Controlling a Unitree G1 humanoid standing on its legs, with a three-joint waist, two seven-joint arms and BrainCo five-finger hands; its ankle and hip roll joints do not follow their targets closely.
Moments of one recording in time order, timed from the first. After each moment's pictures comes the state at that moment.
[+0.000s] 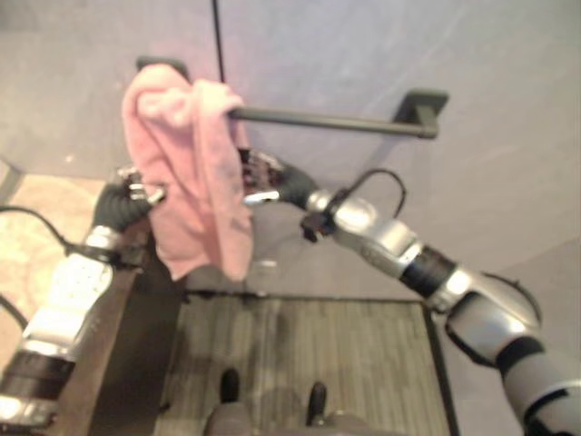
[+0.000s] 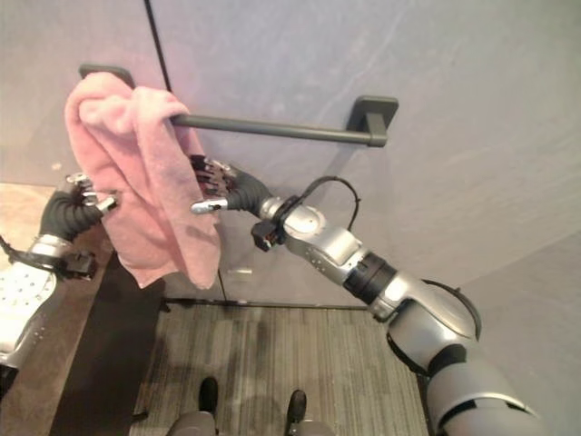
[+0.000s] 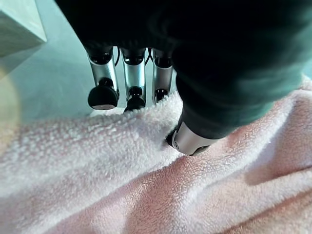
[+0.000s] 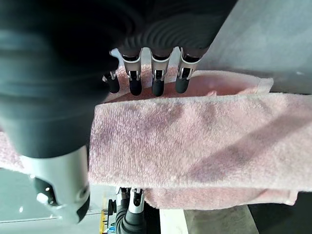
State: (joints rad) left arm -0.15 0.89 -0.06 0.01 -0.48 -0.18 0.10; right arm -0.98 -0.41 0.83 0.30 0.86 0.02 0.07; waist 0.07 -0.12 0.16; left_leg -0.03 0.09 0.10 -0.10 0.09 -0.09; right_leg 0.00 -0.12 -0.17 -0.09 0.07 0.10
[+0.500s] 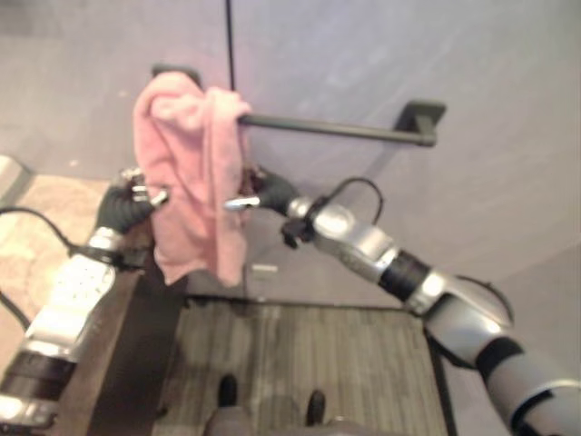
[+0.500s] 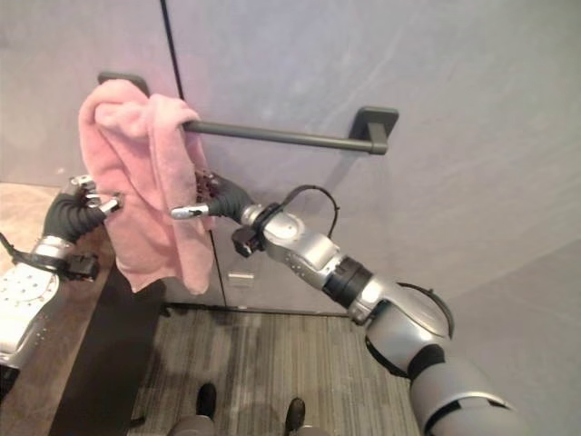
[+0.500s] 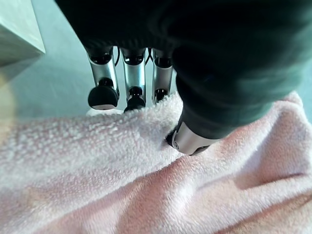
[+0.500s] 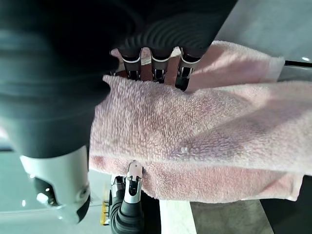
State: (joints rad) left arm -0.15 0.89 -0.07 0.01 -0.48 -0.18 0.11; right arm -0.99 -0.30 0.83 0.37 0.82 0.02 0.04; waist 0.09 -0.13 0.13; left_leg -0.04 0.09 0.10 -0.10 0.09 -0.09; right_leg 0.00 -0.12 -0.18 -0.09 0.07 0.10
